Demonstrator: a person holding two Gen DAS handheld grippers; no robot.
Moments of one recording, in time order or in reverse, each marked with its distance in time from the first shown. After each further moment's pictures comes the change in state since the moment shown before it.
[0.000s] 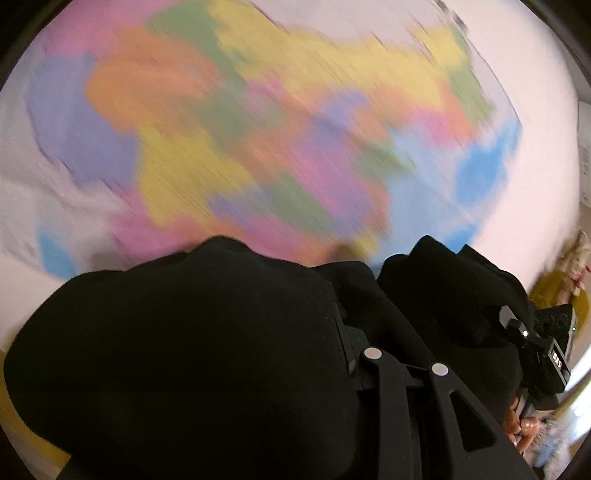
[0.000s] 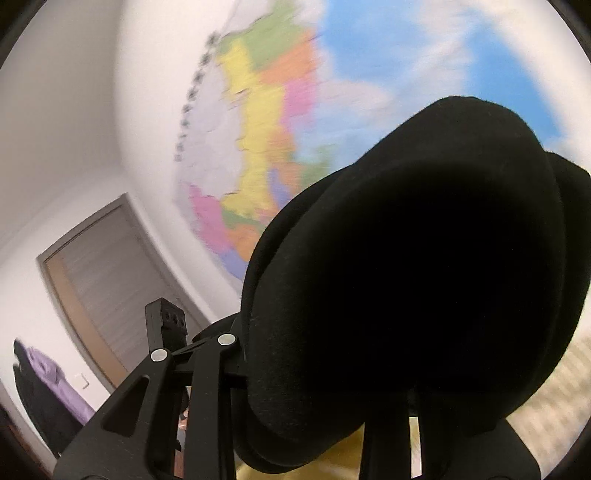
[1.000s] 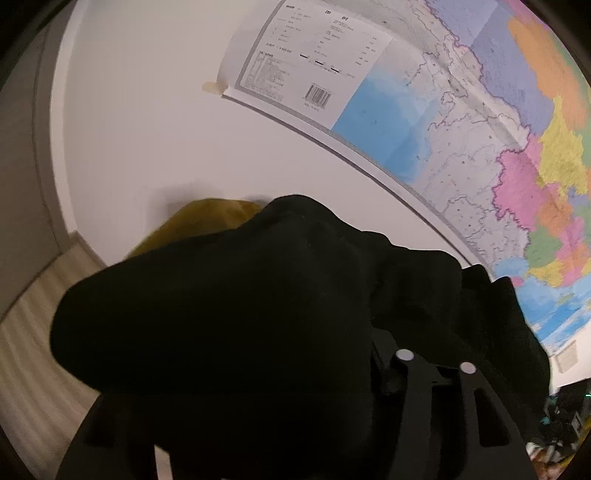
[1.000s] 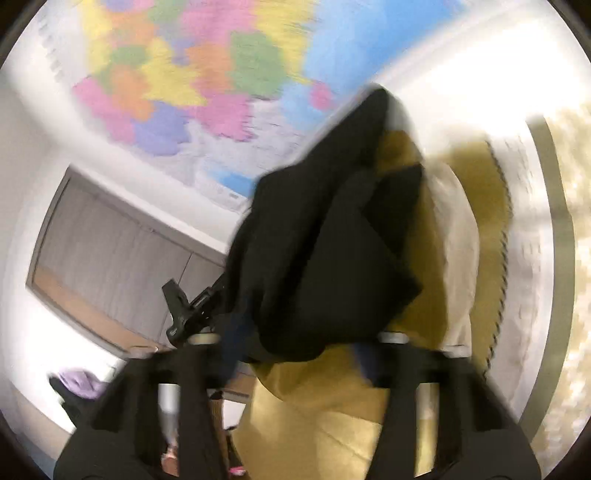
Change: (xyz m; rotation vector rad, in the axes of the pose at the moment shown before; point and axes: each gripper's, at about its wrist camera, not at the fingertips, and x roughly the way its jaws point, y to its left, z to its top) left arm -0.007 0.313 -0.146 -0.344 0.131 0.385; right arm 0.165 -0.098 -0.207 0.305 0.443 -0.051
